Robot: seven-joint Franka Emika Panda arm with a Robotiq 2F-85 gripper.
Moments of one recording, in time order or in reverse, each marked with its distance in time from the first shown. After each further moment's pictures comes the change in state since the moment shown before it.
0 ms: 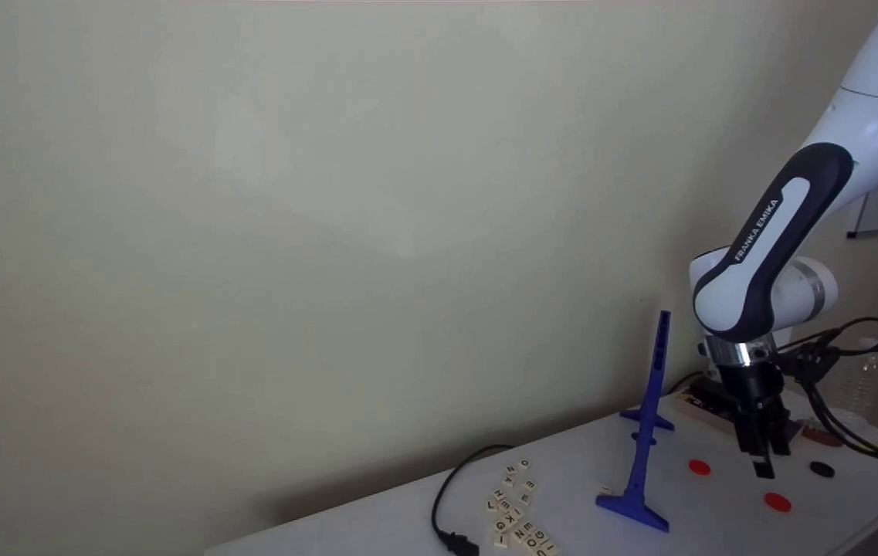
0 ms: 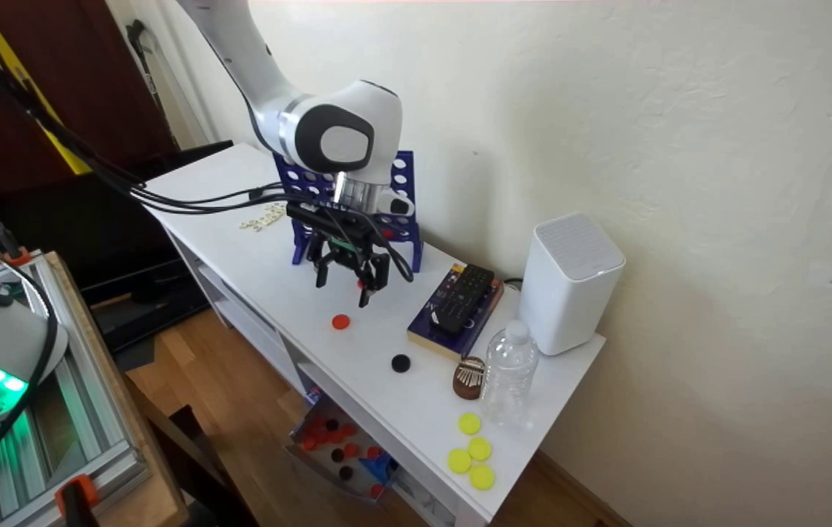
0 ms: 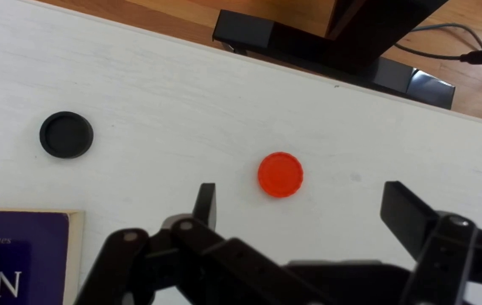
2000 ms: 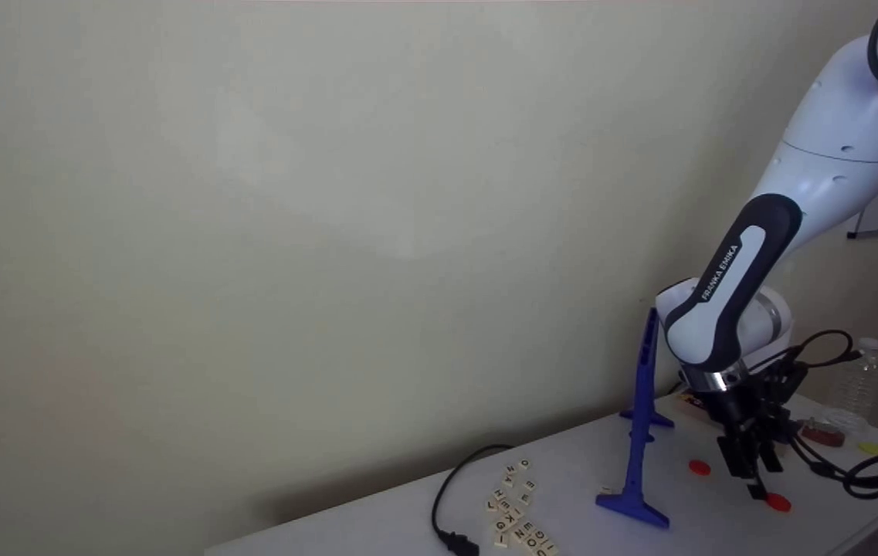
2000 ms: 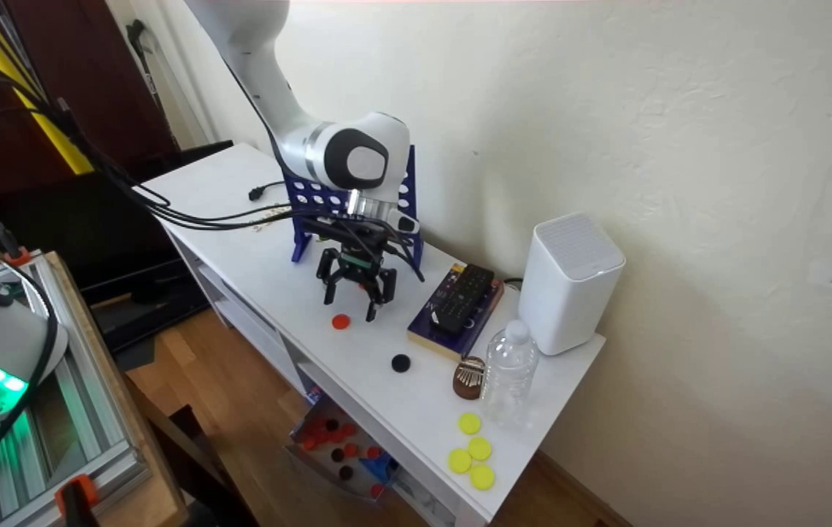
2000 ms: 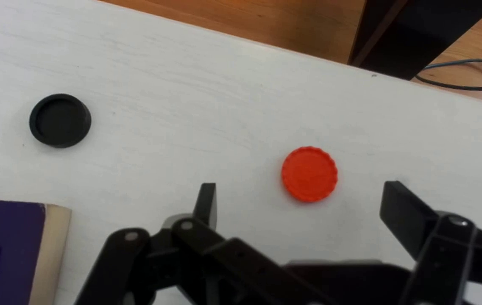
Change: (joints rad) arm 0.074 0.183 -0.036 0.180 -0.061 -0.113 0.077
